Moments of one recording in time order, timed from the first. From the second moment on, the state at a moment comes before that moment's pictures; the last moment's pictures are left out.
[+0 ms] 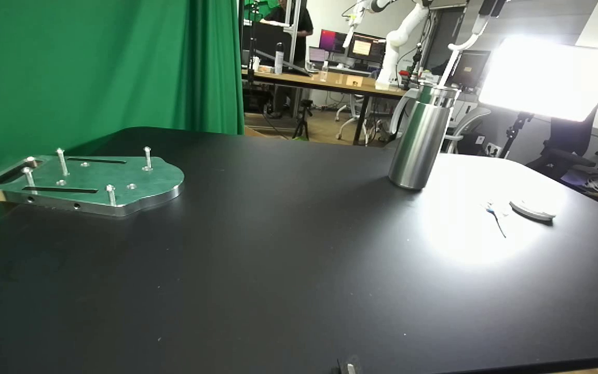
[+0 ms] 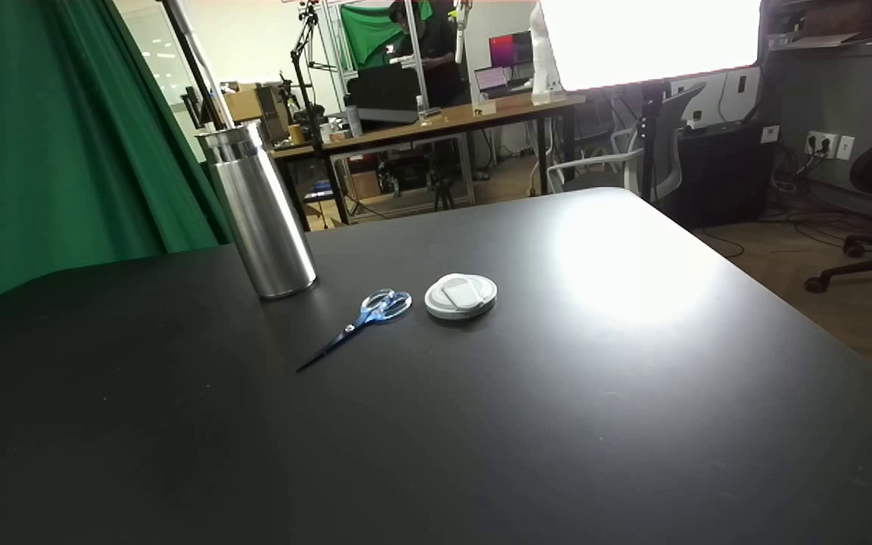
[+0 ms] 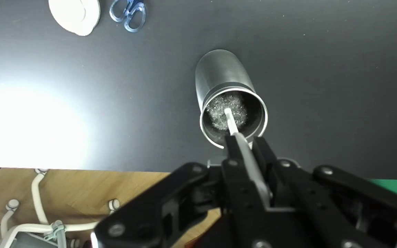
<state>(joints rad) -0.07 0.01 -0.07 -1.89 0.04 2.02 -0.21</state>
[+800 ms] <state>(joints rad) -0.06 0.09 -0.05 -1.88 0.03 2.03 -0.22</state>
